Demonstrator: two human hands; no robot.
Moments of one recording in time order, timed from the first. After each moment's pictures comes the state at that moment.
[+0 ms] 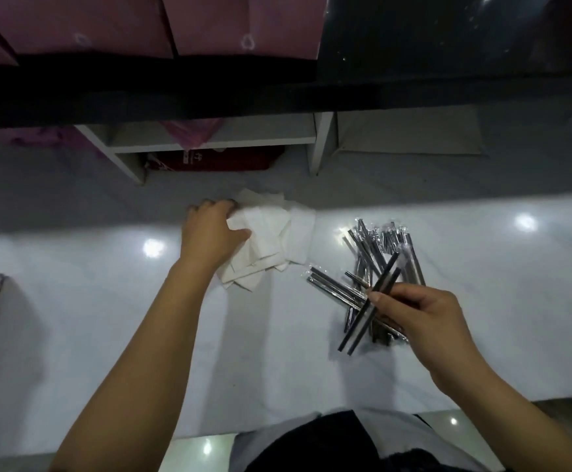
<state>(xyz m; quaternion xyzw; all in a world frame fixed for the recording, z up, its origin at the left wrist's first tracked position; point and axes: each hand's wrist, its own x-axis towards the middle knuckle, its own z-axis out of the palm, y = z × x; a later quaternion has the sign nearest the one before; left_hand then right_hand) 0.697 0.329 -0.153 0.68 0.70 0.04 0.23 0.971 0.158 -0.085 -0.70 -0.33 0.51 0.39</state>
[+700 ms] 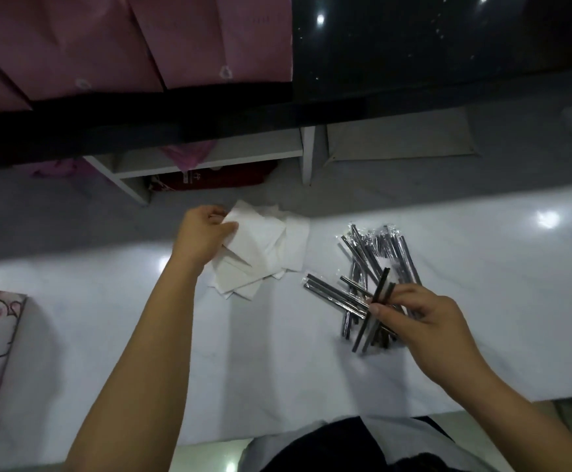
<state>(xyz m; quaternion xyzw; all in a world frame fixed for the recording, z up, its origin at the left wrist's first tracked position) 0.705 0.331 -0.113 0.48 0.70 0.25 0.46 0.990 0.147 -0.090 -0.69 -0.42 0.45 0.38</state>
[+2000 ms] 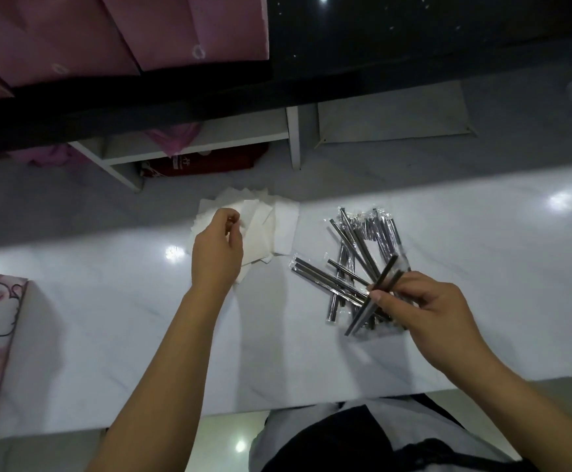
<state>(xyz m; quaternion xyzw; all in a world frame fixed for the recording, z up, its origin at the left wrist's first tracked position) 0.747 0.267 -0.136 0.61 0.71 0.24 0.27 1.013 0.134 -0.083 -0.65 -0.43 0.48 0.40</state>
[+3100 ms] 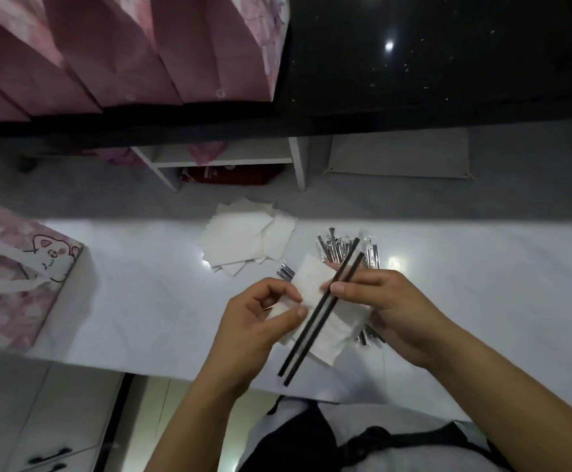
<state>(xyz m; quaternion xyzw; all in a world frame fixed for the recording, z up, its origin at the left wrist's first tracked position) 0.867 0.113 -0.015 0.43 0.60 0.40 0.55 1.060 0.158 -0.031 -0.44 -0.32 0.77 0.32</state>
